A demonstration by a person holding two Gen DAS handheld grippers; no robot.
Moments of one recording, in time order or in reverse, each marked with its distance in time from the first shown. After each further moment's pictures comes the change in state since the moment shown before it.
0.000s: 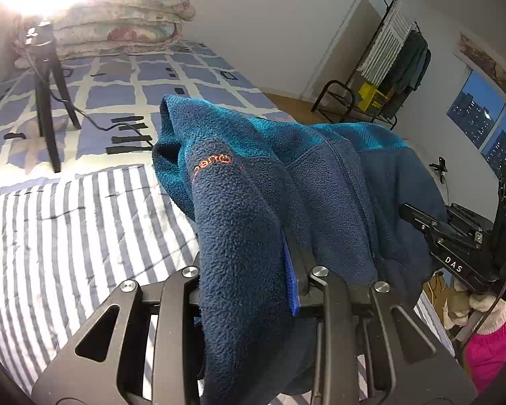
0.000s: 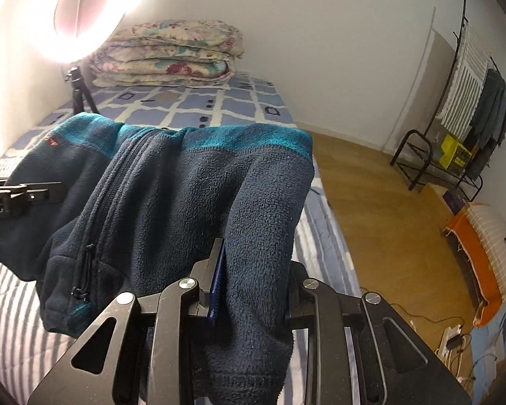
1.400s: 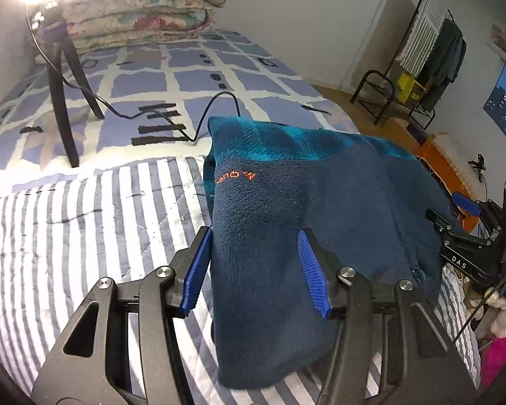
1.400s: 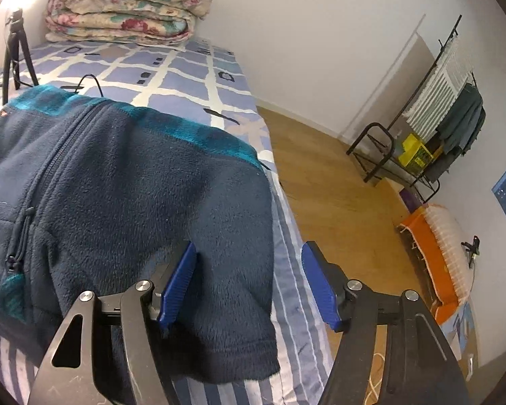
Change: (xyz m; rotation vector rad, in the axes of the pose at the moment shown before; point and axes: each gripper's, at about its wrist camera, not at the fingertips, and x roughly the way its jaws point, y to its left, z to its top) left arm 0.033 0.014 0.001 -0.008 0.029 0.179; right arm 0.072 -0.028 -0.008 -0.080 0.103 -0.238
